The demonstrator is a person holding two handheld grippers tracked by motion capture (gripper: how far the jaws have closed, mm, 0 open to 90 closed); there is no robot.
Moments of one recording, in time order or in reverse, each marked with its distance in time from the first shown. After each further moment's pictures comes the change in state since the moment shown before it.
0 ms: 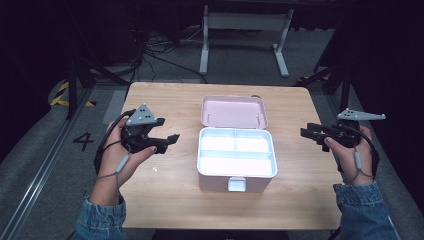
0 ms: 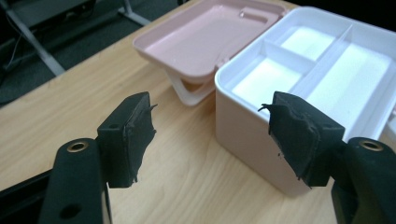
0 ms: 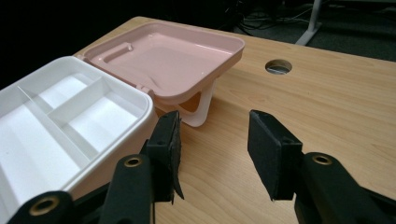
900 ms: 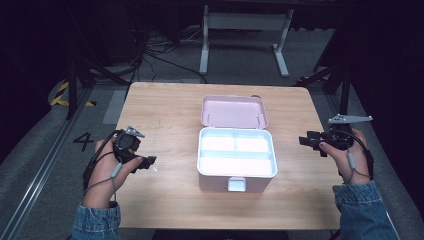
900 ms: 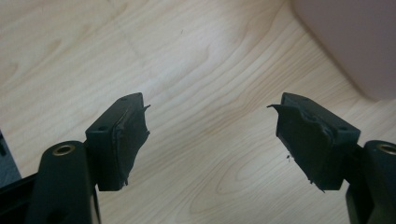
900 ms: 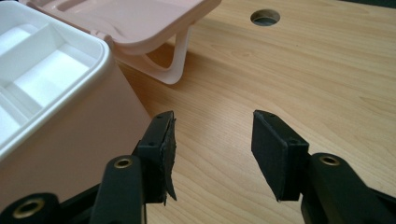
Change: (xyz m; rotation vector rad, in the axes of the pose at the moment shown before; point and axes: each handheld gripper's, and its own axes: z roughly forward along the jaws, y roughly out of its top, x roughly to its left) left arm 0.030 -0.071 0.023 0.406 0.123 -0.230; right arm -0.013 -0.018 0.017 0.162 -0.059 0.016
